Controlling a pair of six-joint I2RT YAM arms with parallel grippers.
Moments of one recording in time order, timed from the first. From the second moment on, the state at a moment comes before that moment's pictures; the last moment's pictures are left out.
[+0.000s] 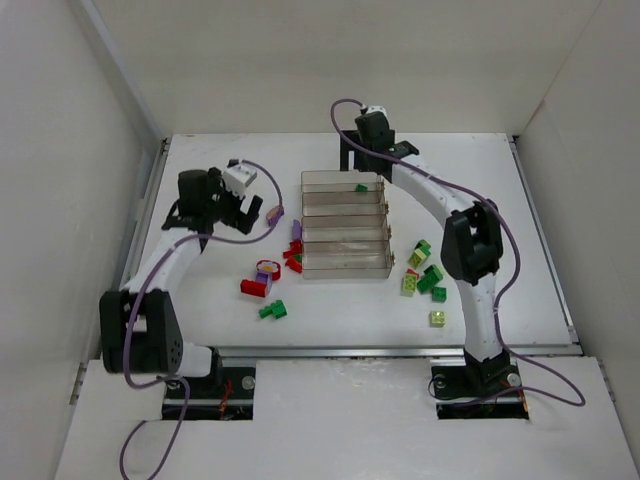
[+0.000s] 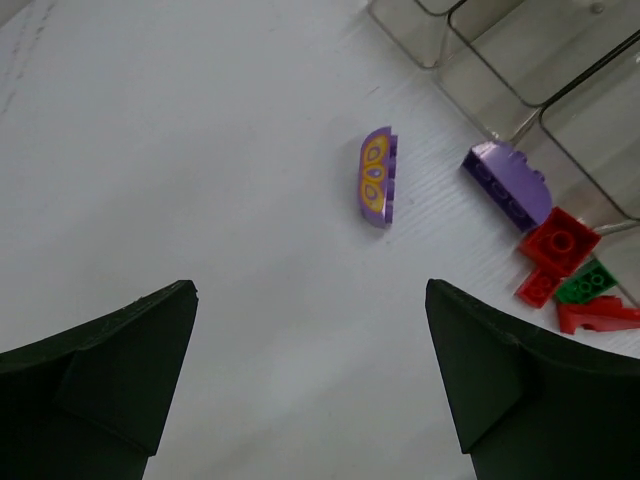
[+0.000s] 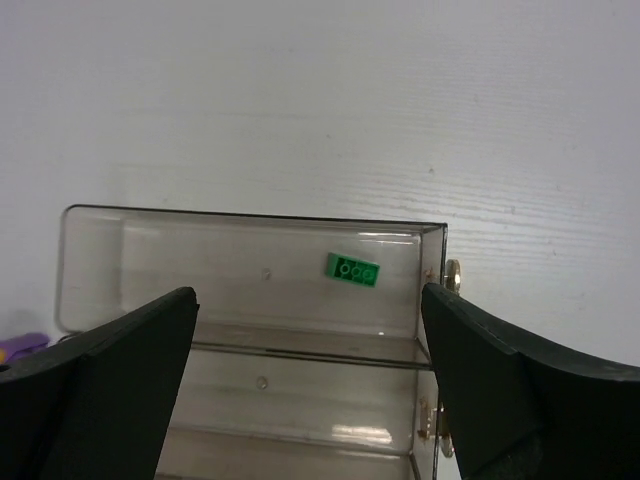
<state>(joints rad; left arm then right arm) -0.03 1.34 0.86 -0.08 0.39 0.45 0.47 2.22 2.02 -0.48 0.29 0.30</state>
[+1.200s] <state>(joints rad) -0.20 2.06 1.48 -0.47 0.31 0.46 0.33 2.06 1.95 -0.44 0.00 0.30</state>
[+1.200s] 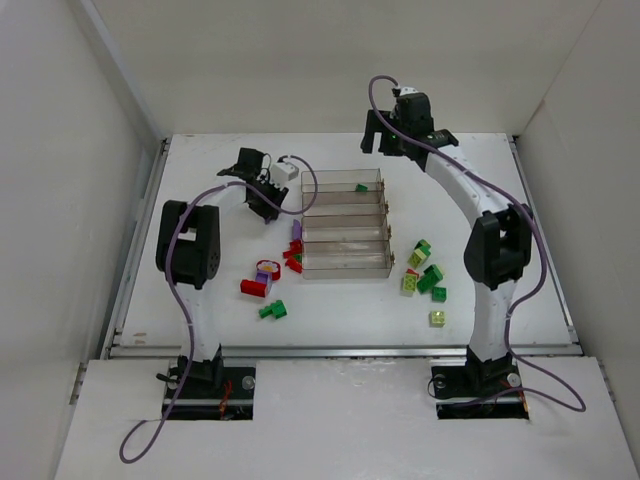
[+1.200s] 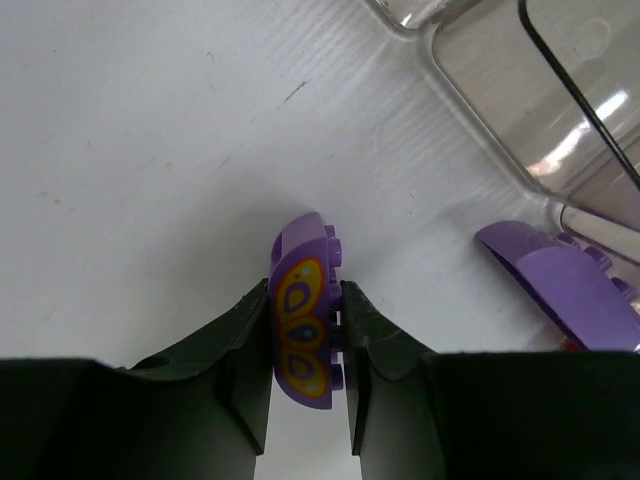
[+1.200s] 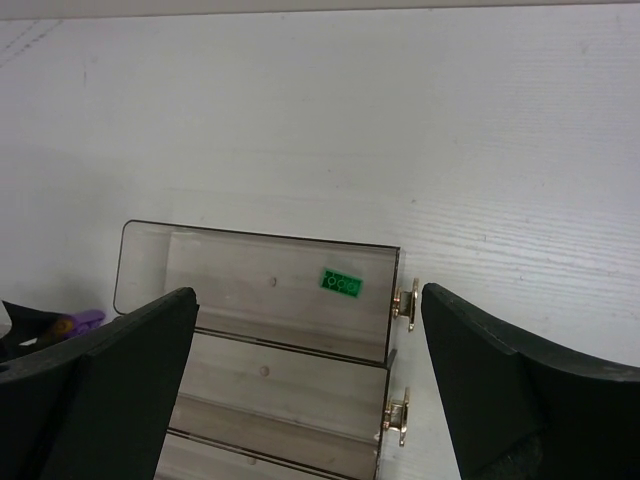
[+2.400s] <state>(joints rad) -0.40 2.10 1.68 -0.43 0.76 0.89 0.15 1.87 1.61 -0.31 -0.19 0.31</state>
